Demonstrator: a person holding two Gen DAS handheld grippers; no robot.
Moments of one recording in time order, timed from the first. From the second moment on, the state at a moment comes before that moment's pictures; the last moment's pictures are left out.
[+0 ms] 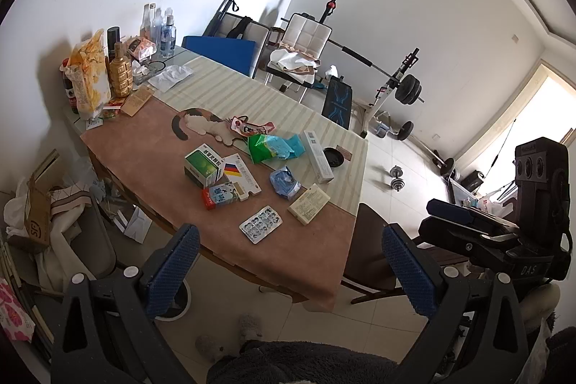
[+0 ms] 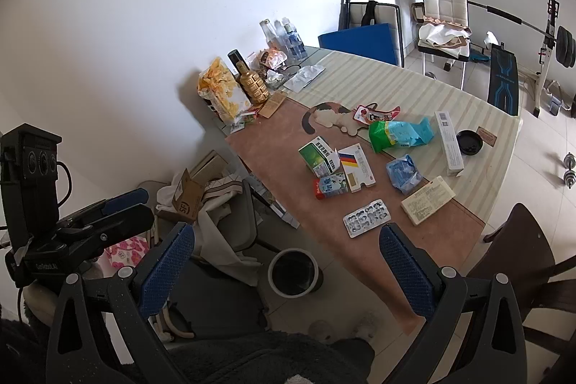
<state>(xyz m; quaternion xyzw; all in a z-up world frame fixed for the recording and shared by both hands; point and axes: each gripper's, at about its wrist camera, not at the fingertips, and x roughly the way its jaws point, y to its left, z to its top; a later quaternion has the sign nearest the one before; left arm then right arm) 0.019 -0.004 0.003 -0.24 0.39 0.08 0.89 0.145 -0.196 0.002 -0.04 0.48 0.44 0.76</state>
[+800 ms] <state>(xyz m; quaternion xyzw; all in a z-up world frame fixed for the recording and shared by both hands) 0.020 0.001 0.009 -0.24 0.39 0.07 0.89 0.144 -0.188 0.009 -0.05 0.47 0.44 0.76</state>
